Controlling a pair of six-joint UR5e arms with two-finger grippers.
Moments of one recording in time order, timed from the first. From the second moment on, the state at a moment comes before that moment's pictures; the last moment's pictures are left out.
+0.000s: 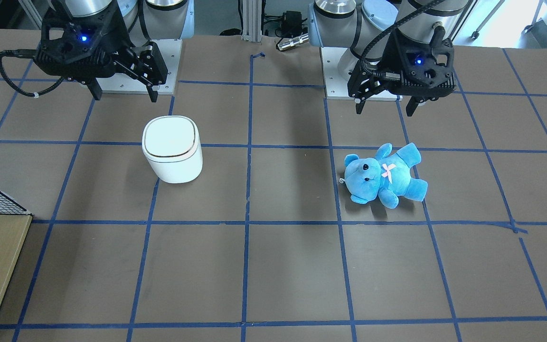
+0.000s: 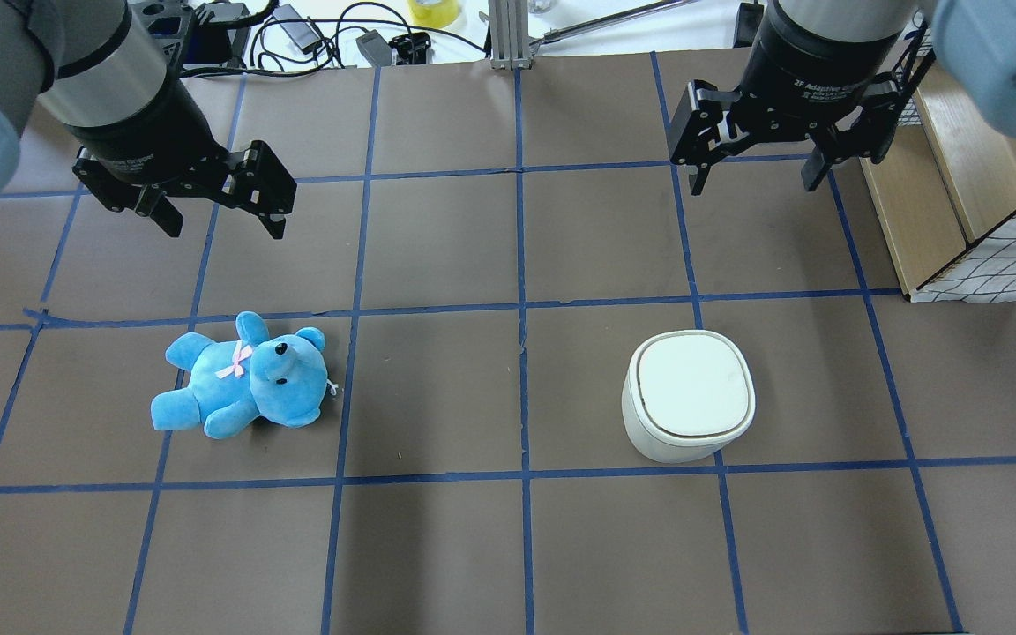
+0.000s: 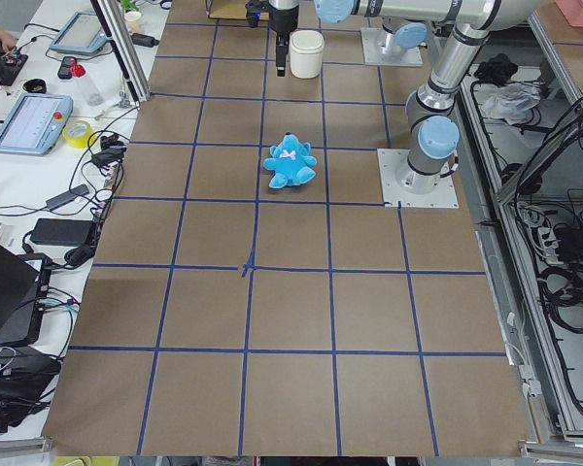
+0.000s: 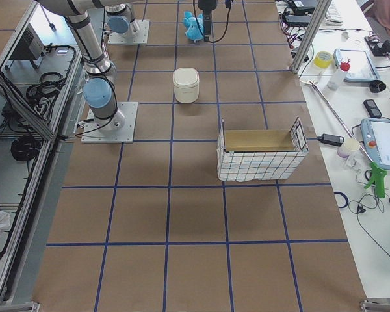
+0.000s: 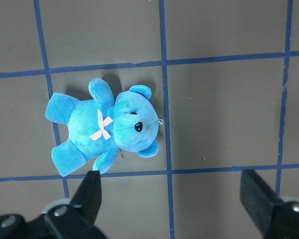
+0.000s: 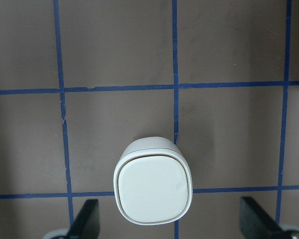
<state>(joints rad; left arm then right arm) -1.58 -1.51 -1.59 -1.58 1.60 0.04 1.66 -1.58 1.47 -1.48 -1.58 0.11</state>
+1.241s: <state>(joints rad) -1.58 -1.51 -1.59 -1.58 1.60 0.04 1.66 -1.58 1.75 -1.57 -1.59 0.12</state>
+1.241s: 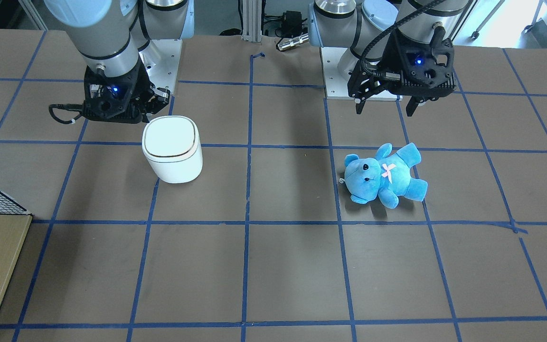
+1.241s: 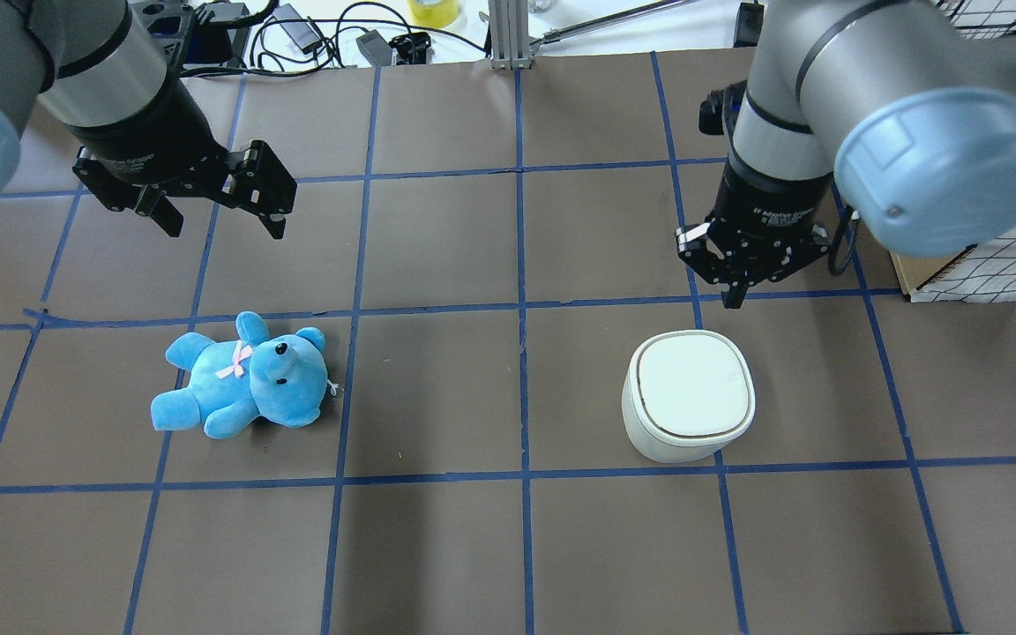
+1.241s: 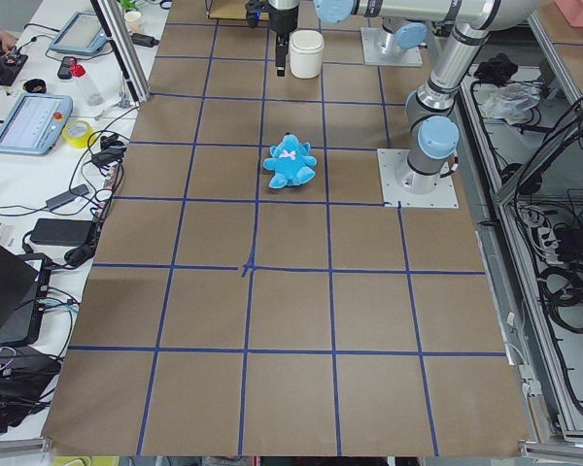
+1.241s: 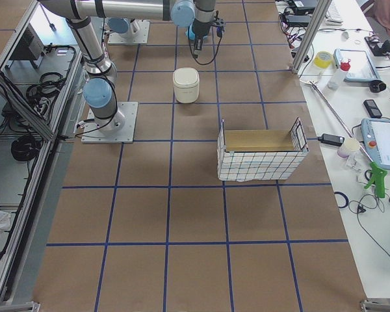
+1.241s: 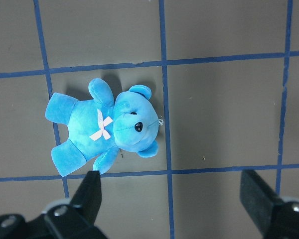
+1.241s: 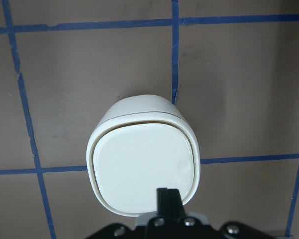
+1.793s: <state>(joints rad) -1.58 -1.51 -1.59 -1.58 1.60 0.04 1.66 -1.53 1.94 -1.70 -1.59 0.12</state>
